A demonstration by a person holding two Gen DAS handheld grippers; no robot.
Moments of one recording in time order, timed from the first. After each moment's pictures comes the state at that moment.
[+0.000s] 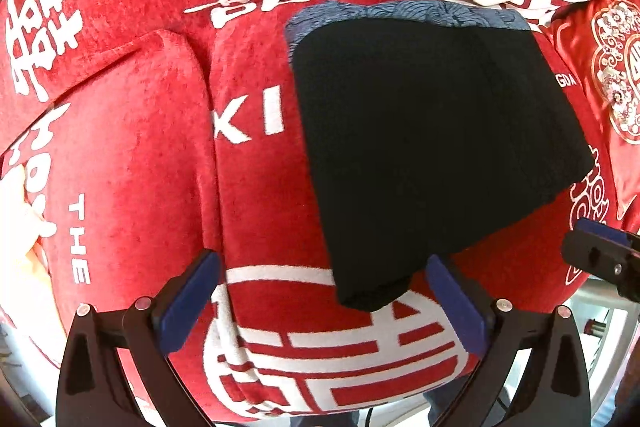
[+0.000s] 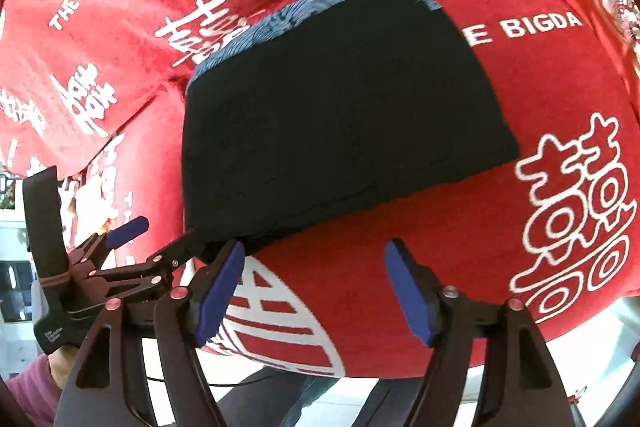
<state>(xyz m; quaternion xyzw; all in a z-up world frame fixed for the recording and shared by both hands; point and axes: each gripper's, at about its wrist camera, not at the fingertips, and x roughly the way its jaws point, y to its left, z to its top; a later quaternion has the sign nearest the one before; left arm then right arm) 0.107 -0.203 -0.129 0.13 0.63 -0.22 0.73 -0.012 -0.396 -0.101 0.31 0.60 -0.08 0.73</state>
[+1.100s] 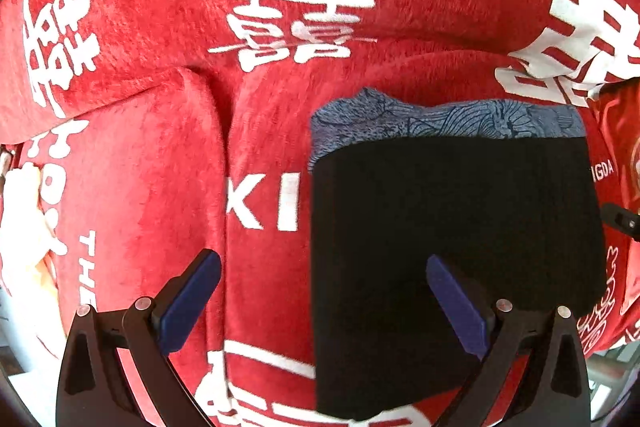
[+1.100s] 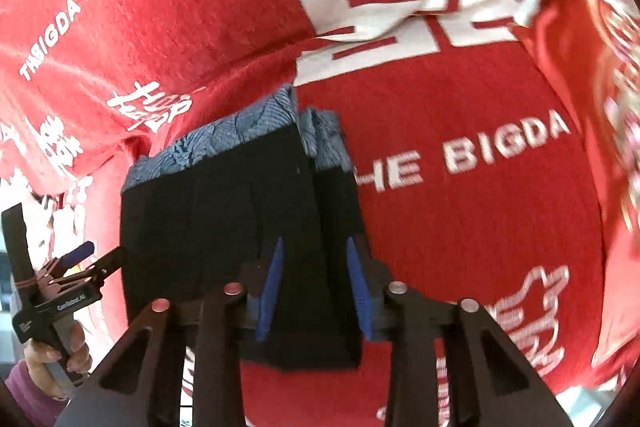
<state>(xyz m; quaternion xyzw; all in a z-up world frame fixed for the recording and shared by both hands) 0.171 -0.243 -0.136 0.09 0.62 -0.14 0.77 0.065 -0.526 -0.103 0.25 0.60 -0.08 0.76</state>
